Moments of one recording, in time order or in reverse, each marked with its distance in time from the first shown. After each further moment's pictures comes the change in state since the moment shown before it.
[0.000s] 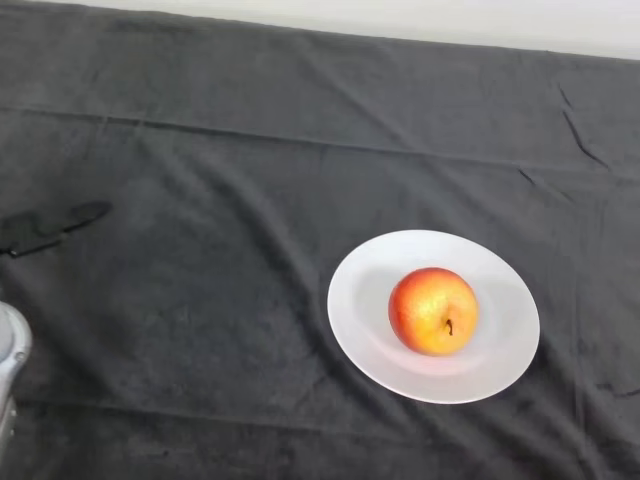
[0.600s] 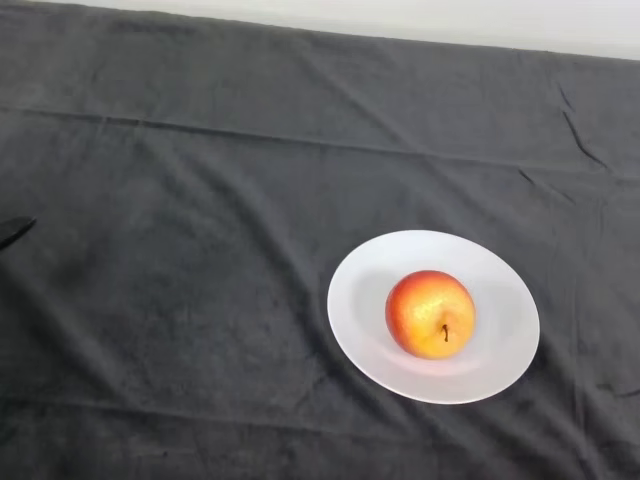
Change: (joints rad) left arm -0.008 0.000 0.122 0.258 -0.039 -0.070 -0.024; right arm 0.001 0.000 0.000 0.000 0.000 0.000 0.000
